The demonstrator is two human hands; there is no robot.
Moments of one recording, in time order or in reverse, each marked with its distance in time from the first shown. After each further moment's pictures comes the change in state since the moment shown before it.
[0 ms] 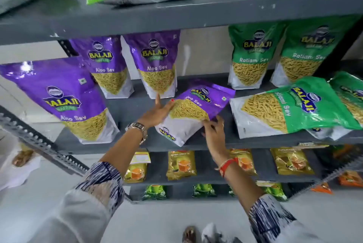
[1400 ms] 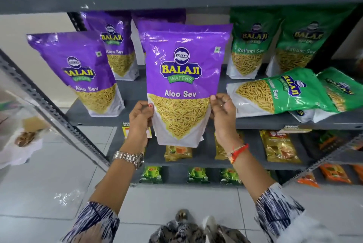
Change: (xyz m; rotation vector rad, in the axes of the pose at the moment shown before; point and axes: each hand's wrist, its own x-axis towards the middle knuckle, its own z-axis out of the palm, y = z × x) left_hand -0.142 -0.018 0.038 -1.097 0.487 0.024; right_hand -0.072 -0.063 -0.031 0.132 -0.108 -0.183
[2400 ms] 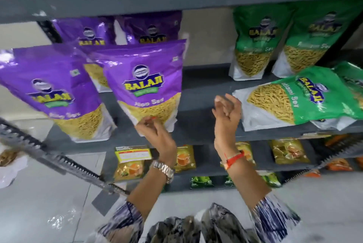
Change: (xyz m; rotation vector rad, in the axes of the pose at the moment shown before) left_hand 0.064 -0.058 0.062 -0.132 0.466 0.290; right_hand 0.057 0.044 0.035 -0.010 0.330 -0.073
